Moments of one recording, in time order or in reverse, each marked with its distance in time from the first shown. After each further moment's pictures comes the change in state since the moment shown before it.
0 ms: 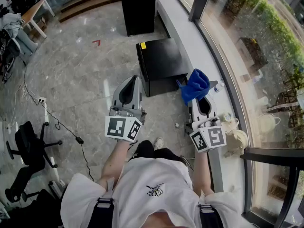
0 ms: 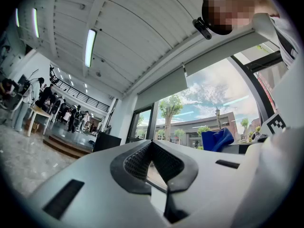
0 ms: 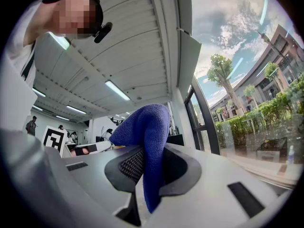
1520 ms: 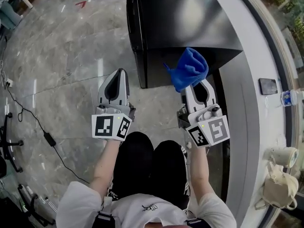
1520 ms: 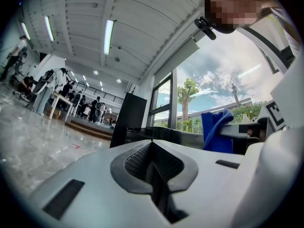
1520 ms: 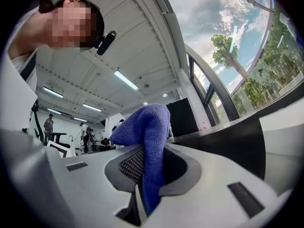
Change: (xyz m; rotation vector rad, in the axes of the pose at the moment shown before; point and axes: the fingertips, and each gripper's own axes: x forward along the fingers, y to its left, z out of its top) left arm 0.032 0.208 -0.653 0.089 0.064 0.207; right arm 0.147 -0.183 -0.616 0.095 -0.046 0.232
